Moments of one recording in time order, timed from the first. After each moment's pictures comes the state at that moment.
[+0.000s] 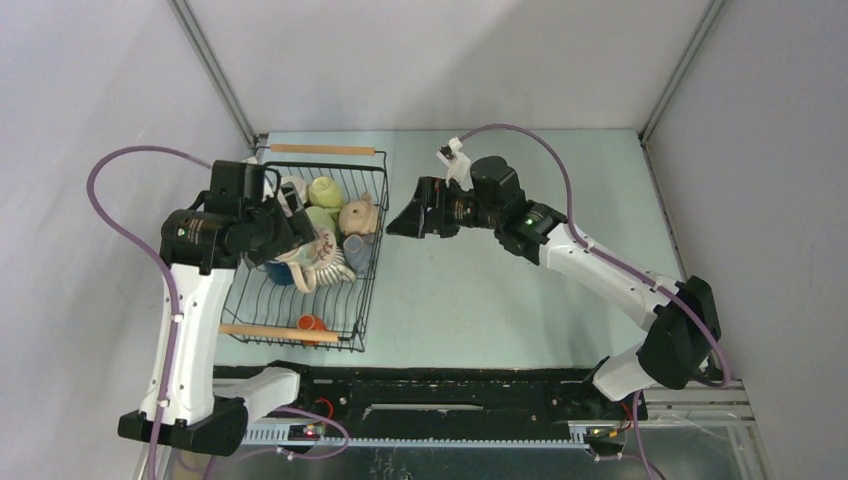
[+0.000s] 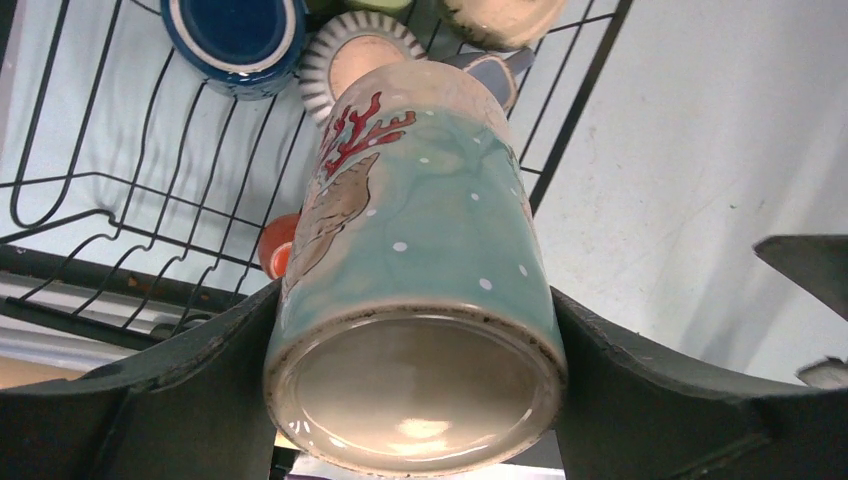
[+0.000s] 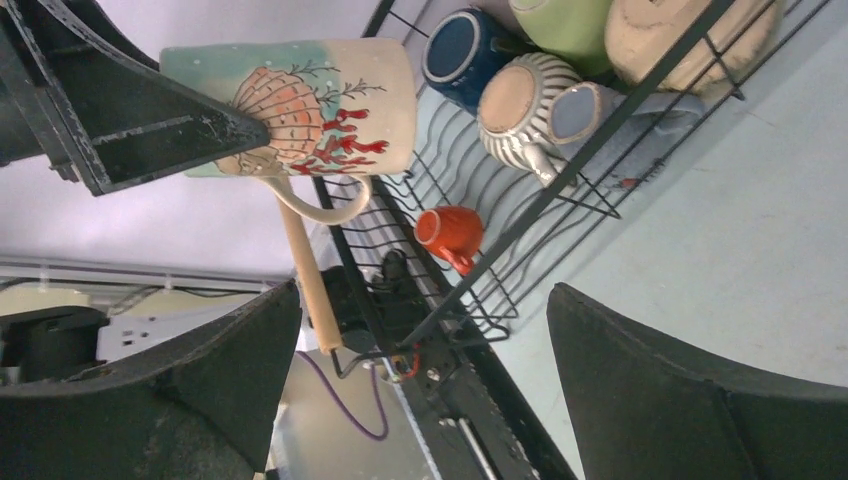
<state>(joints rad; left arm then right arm) -0.15 1.09 1.58 -1.40 -0.09 -0.55 0.76 1.49 1.32 -0.16 -0.44 0.72</state>
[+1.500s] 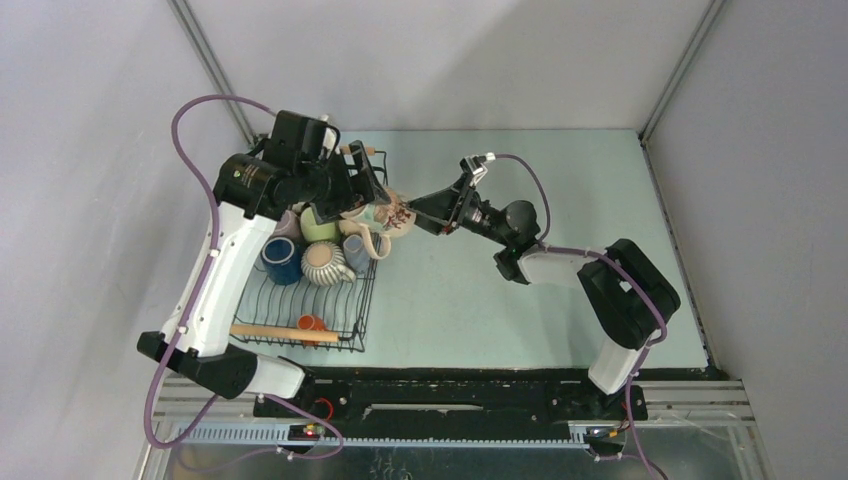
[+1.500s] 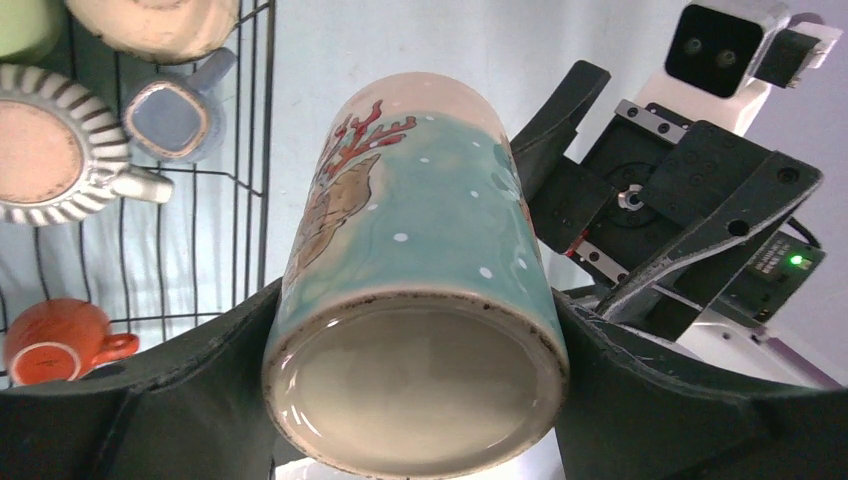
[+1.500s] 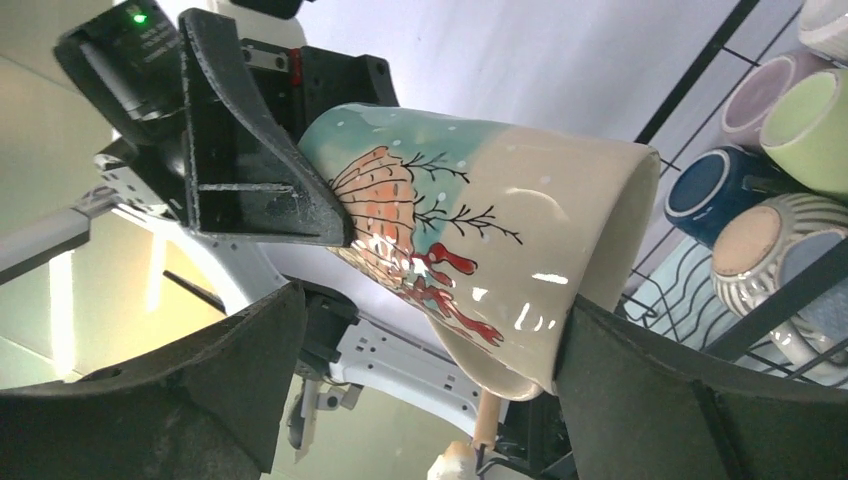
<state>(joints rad) -0.42 1.39 1.84 -1.28 0.11 -0.67 0.65 1.74 0.89 1.29 -0.59 1.48</state>
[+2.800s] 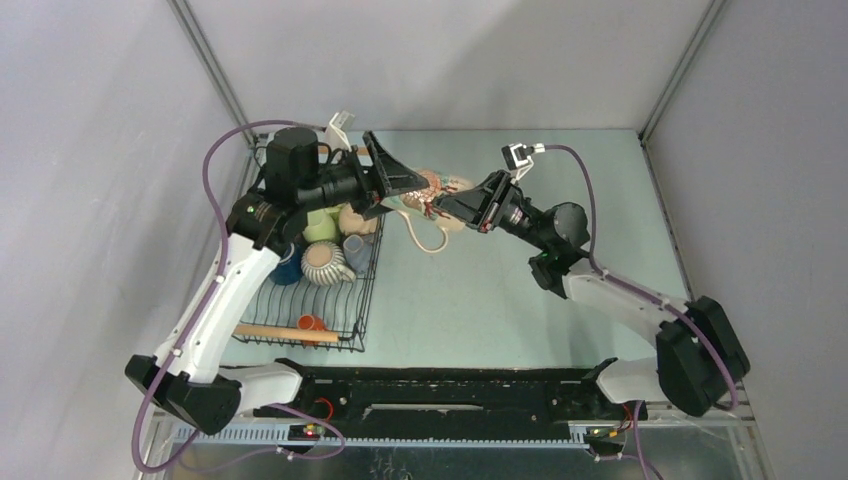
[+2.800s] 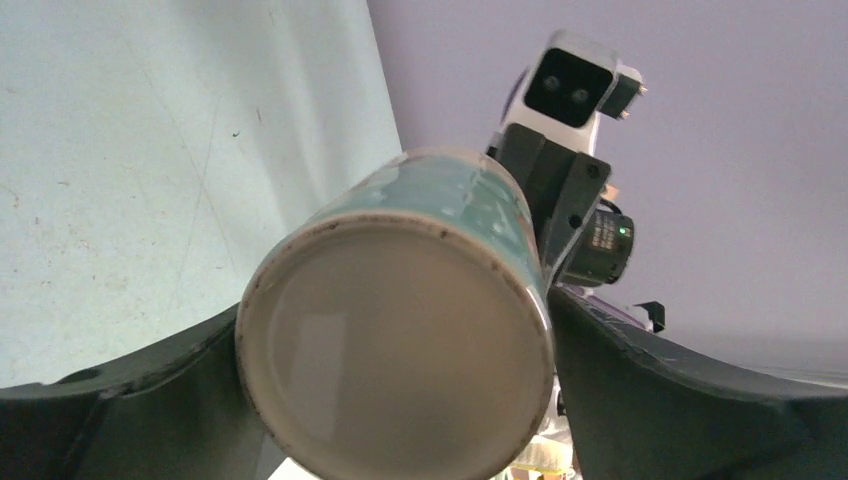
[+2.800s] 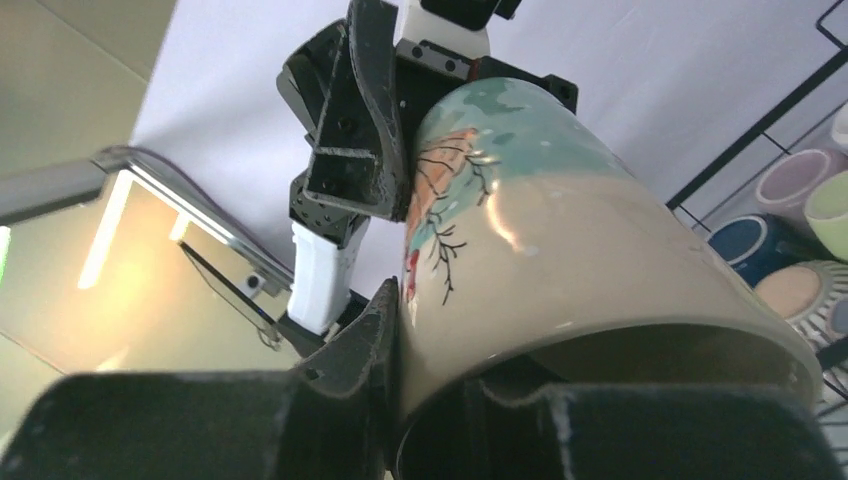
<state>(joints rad) -0.42 1.22 1.45 -0.58 0.58 -0.95 0.60 1.35 0.80 1.10 -0.57 1.39</state>
